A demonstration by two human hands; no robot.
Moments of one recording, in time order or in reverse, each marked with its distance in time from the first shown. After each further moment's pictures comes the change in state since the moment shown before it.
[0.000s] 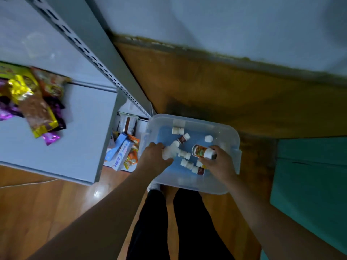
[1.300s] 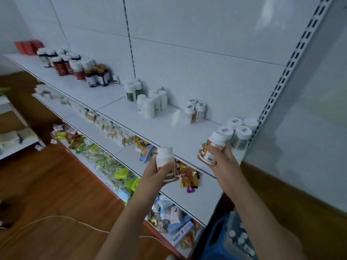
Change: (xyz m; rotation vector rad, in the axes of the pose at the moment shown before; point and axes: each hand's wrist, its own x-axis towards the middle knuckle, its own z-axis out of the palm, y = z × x) left_hand -0.466 -0.196 -0.311 -1.382 0.615 0.382; right_hand -0.419 -0.448 0.086 0.877 -0.316 -0.690
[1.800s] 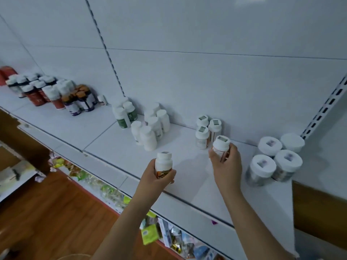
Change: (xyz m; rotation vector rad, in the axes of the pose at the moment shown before) left_hand 0.202 0.030 -0.062 0.414 -0.012 0.010; right_hand 0.182 0.052 0.048 -0.656 0.534 -0.320
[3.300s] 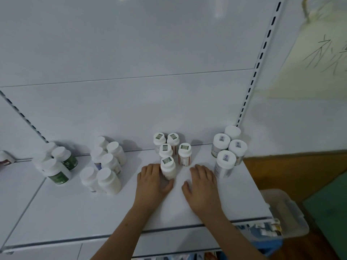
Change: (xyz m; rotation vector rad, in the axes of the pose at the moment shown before) left_hand 0.142 -0.034 0.042 0.835 -0.208 0.778; right_hand -0.038 0.014 0.027 -0.922 0.060 0.003
